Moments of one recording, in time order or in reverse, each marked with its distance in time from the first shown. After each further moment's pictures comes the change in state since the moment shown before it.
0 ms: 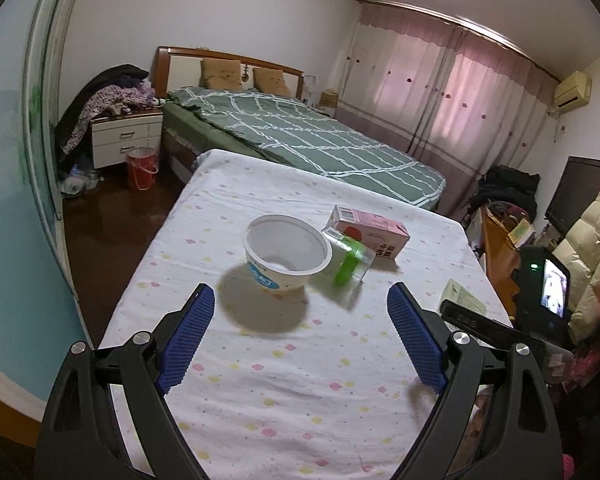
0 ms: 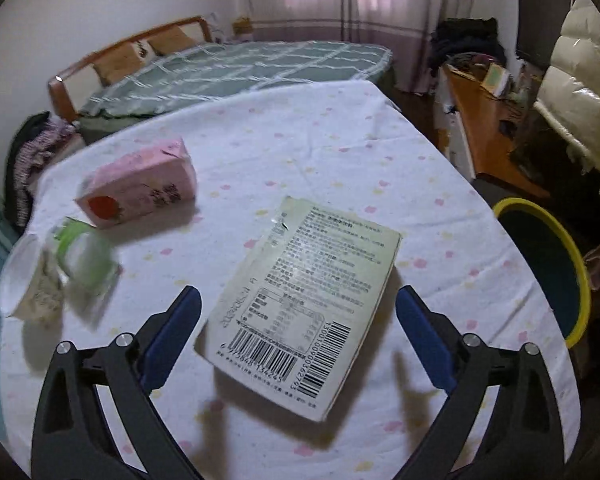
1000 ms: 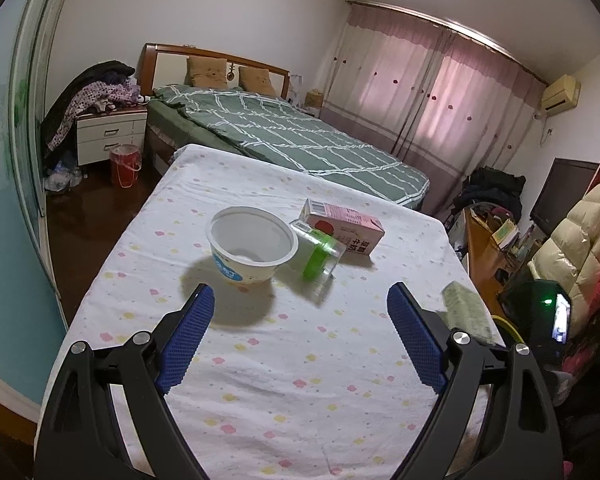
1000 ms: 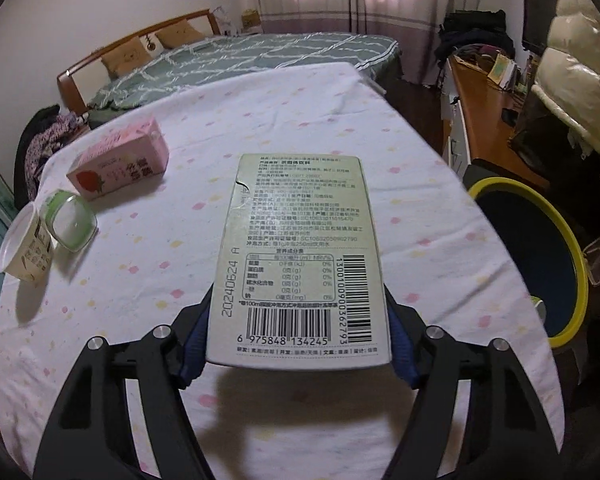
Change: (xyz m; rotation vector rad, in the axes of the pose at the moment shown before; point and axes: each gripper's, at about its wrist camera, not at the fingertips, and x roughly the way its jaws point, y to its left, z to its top) left arm 0.011 -0.027 -0.013 -0.005 -0.001 -0.053; right arm -0.013 -0.072 -0.019 -0.006 -0.007 0.075
